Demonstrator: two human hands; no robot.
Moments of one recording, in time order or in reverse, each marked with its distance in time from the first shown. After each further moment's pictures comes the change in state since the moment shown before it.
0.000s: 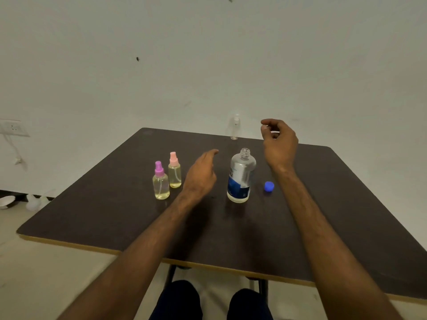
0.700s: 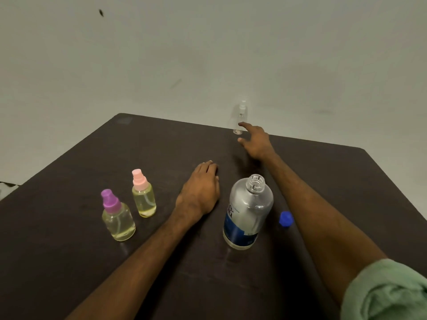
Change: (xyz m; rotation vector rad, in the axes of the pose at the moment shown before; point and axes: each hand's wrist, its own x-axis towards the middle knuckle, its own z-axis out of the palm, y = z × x) left_hand 0.083 -0.053 0.087 0.153 -0.219 -0.084; right_hand 0.140 0.203 0.141 -0.584 -0.673 0.021
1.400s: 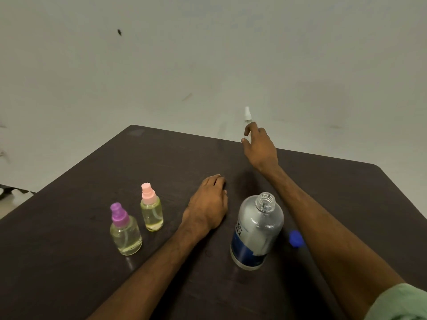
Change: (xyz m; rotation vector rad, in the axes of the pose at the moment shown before) left_hand -0.002 -0.002 0.000 -0.026 0.029 0.007; right_hand -0.001 -0.035 0.003 -0.073 0.313 -0.153
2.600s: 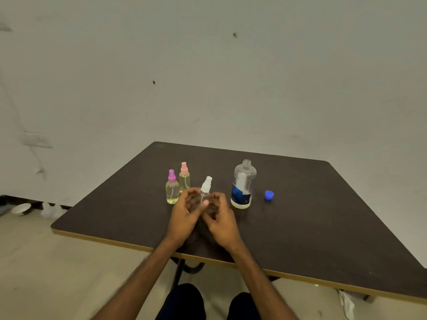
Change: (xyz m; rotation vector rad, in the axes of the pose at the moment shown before) left_hand -0.216 0.003 -0.078 -1.003 0.246 -0.015; right_hand -0.318 -0.170 -0.084 0.859 -0.241 0.112
